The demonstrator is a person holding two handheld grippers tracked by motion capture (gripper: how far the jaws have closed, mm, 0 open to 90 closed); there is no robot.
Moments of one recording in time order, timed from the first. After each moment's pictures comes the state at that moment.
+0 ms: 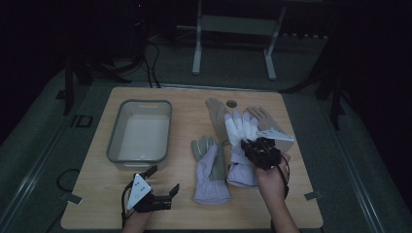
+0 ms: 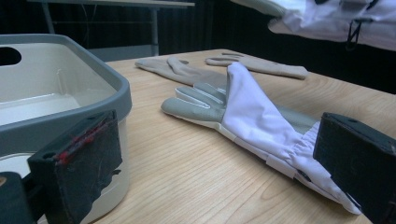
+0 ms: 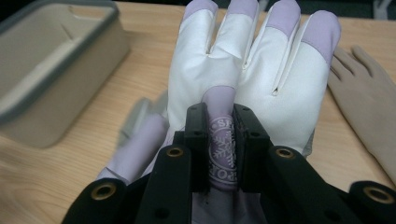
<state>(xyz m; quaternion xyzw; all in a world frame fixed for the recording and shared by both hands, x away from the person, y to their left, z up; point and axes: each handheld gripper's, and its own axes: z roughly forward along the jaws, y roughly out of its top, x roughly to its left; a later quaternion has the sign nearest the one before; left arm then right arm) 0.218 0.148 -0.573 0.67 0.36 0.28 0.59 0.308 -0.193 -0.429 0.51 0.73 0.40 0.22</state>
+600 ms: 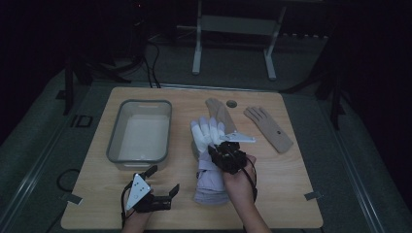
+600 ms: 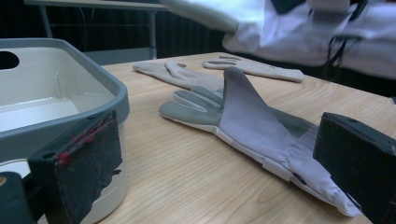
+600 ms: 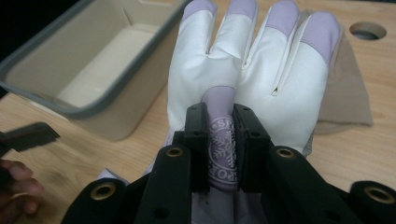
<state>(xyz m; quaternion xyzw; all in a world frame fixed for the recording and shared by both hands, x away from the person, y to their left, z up) 0.217 0.148 -0.571 0.66 0.35 0.28 0.60 0.297 -0.110 -0.442 0.48 0.76 0.40 0.18</state>
